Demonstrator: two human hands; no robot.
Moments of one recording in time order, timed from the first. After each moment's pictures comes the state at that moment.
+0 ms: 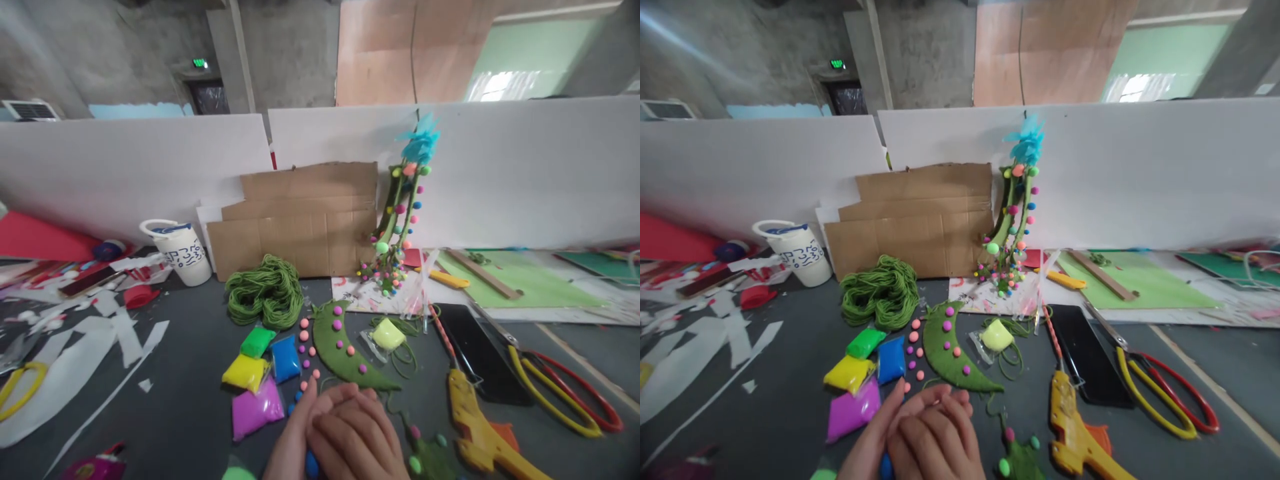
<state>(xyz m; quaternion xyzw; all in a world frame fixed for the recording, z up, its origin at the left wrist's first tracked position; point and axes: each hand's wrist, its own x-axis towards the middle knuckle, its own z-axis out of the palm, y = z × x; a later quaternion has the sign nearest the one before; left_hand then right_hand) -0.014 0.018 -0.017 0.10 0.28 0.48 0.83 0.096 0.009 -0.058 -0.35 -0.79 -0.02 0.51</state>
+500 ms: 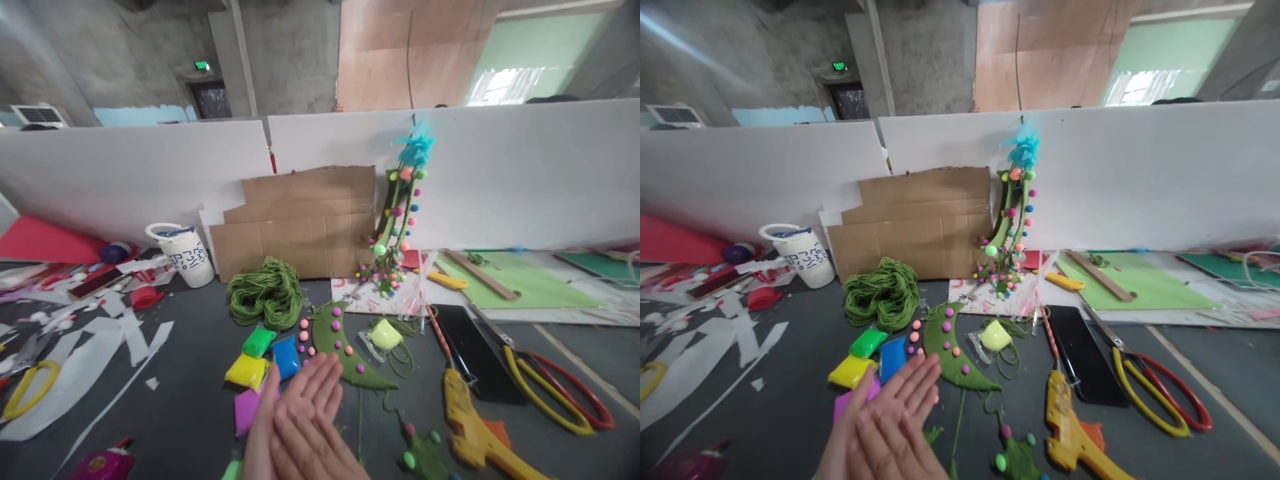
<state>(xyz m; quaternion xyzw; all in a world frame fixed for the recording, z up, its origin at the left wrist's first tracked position) -0.032 0.016 -0.034 0.16 0.22 0.55 0.79 0.073 0.014 -0.075 -0.25 -0.82 -0.17 0.48</state>
